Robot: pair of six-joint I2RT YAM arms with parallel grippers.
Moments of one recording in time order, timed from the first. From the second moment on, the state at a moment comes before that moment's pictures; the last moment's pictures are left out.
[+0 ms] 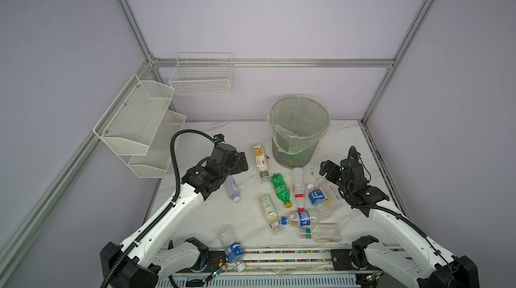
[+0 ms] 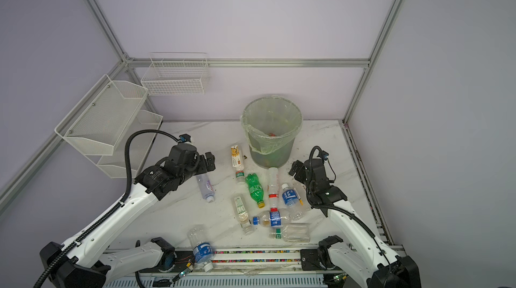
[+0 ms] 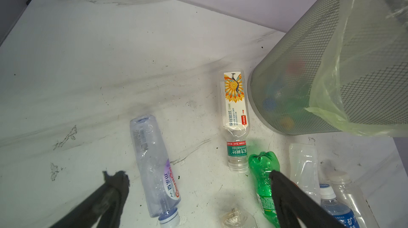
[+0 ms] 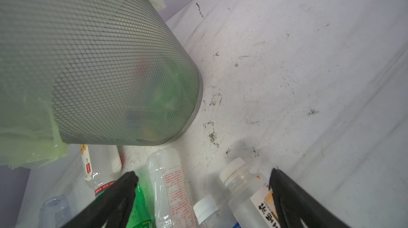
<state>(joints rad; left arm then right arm) -0.52 1.11 1.09 -0.72 -0.33 -0.62 0.36 0.96 0.64 -0.29 0.20 0.75</state>
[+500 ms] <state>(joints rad) -0.52 1.07 1.08 -0.90 -0.35 -0.77 0.36 0.99 0.64 -0.31 0.18 0.71</state>
